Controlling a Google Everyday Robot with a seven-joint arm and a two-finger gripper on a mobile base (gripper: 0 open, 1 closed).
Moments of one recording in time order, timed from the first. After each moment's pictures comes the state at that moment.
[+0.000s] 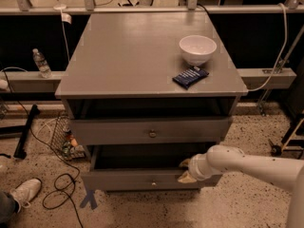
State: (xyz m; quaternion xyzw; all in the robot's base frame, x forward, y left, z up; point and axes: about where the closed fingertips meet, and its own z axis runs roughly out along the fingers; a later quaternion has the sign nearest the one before) arm 0.555 -0.147 0.396 -0.63 0.73 0.08 0.24
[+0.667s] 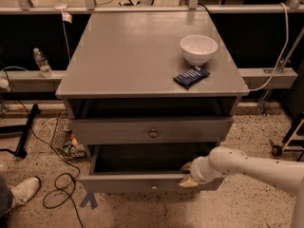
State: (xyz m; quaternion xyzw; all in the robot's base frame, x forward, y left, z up) arm 0.539 -0.147 0.396 -0.62 0.74 0.10 0.23
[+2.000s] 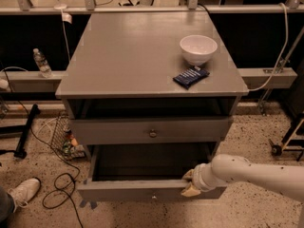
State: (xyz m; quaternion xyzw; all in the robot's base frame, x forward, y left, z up) arm 0.510 -0.155 0.392 -0.62 0.75 0.10 0.22
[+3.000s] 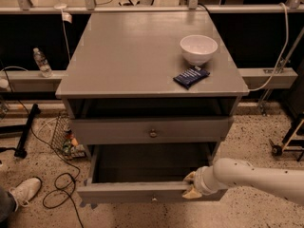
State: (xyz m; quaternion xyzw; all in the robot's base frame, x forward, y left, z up) arm 0.498 -0.158 0.394 -0.61 0.76 0.10 0.22
